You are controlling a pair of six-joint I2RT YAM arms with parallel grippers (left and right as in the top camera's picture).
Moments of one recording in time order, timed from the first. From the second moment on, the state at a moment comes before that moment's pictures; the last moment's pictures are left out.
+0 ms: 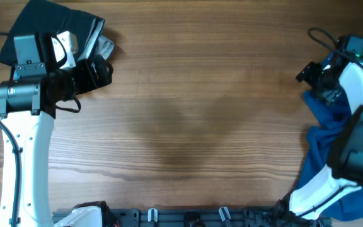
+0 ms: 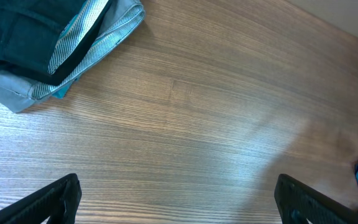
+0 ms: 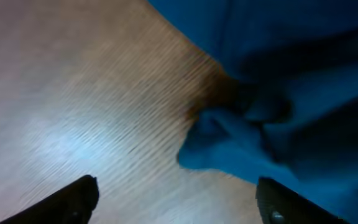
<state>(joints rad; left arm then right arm) 0.09 1.36 1.40 -1.00 0.28 -0.25 -0.34 1.94 1.38 -0.79 -0.04 0.43</state>
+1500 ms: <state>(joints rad) -0.18 1.46 1.41 -0.82 0.28 -0.19 -0.01 1.56 1.48 -0.88 -0.12 0.41</state>
